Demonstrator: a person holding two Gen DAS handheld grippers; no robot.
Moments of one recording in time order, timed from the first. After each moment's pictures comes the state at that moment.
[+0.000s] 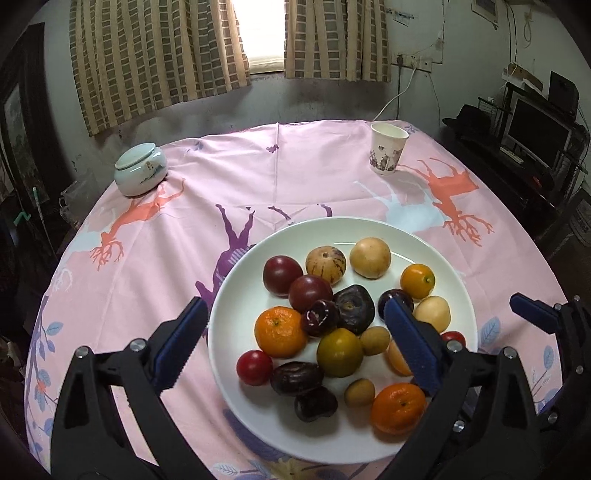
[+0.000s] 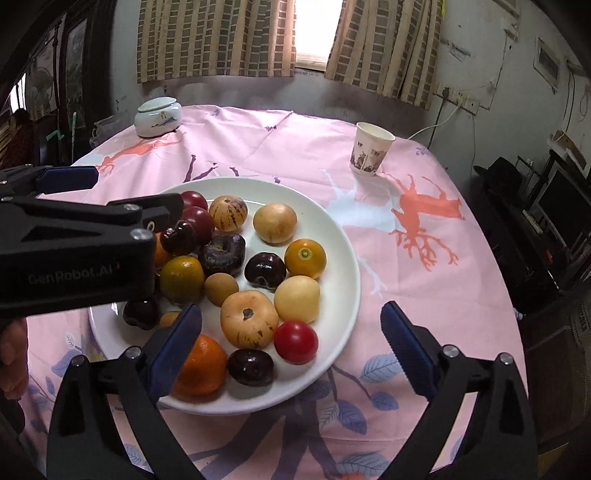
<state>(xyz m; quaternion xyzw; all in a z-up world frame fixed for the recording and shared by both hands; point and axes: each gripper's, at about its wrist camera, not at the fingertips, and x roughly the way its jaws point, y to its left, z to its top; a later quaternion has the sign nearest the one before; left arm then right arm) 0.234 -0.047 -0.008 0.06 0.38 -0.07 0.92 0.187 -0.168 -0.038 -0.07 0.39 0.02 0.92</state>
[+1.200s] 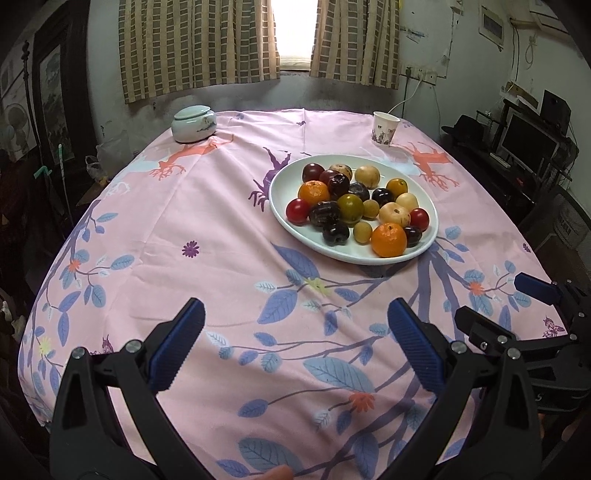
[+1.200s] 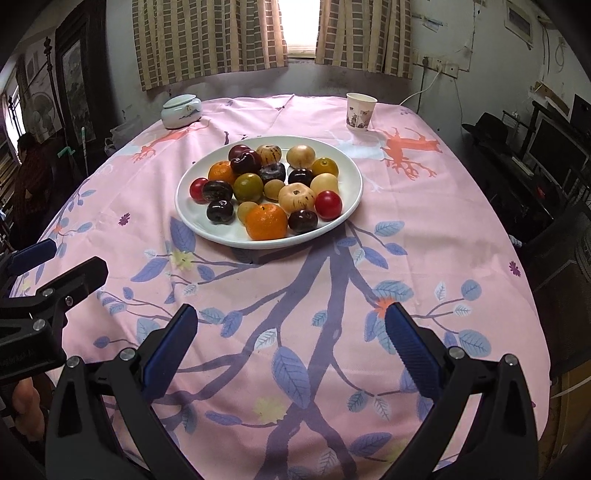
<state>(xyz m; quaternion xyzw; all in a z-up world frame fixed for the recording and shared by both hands) 0.046 0.022 -0.011 0.01 0.38 -0.05 0.92 0.044 -0.153 -0.027 0.00 0.42 0.02 0.91</state>
